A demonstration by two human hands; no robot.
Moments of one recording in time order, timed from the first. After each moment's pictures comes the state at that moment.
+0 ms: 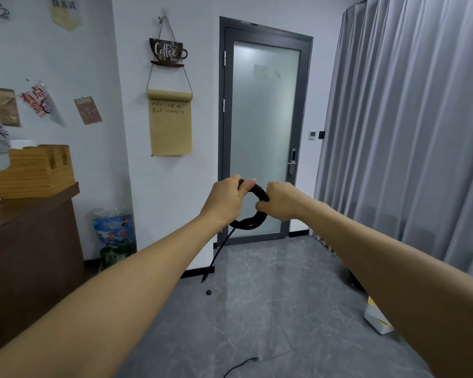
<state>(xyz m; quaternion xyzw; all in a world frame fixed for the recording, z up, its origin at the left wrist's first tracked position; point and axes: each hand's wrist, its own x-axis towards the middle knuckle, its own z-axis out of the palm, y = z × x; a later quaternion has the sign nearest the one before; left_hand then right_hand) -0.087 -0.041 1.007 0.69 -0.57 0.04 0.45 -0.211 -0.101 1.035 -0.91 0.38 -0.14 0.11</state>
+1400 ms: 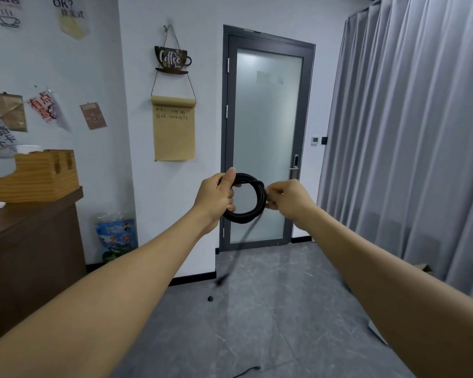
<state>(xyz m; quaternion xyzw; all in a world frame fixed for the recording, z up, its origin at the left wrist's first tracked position) -0.072 -0.034 1.014 0.51 -0.45 -0.23 0.70 -0.208 -0.115 1.027 -0.77 0.33 -0.37 0.39</state>
